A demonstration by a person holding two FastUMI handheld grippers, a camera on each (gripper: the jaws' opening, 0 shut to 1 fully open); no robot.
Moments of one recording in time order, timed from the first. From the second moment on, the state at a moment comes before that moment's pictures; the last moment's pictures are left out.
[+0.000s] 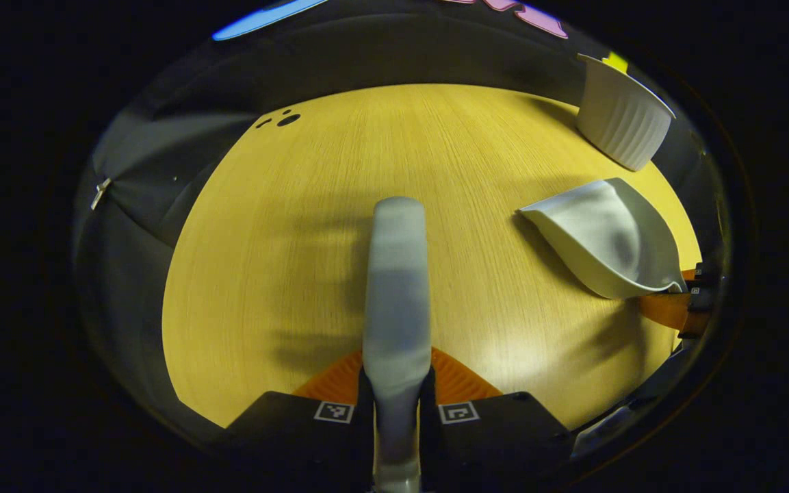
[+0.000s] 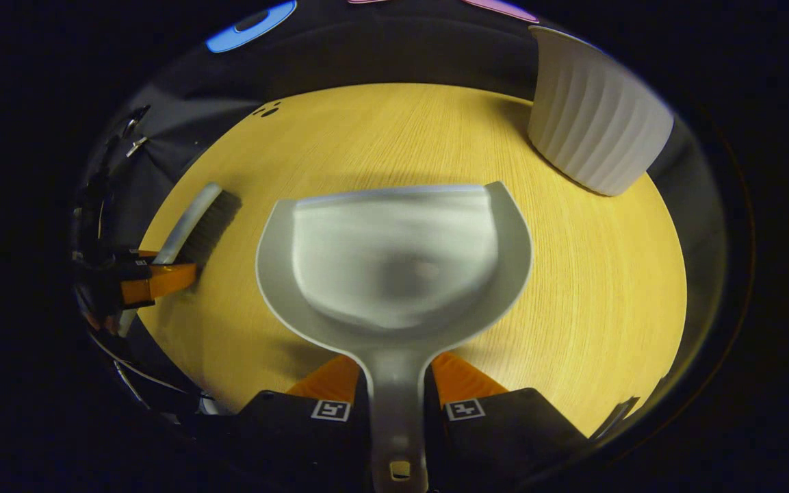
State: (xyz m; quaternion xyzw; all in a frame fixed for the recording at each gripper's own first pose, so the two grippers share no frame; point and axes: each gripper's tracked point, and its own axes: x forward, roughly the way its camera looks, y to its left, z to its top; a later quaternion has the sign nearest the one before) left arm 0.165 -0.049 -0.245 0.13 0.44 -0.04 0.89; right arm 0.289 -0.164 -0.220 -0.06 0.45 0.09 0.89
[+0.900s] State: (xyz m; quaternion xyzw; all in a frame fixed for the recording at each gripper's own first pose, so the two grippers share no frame) left arm 0.147 -0.061 -0.171 0.05 0.36 -0.03 0.93; right arm 0.270 -0.172 -0.174 0.00 0.43 0.09 0.90
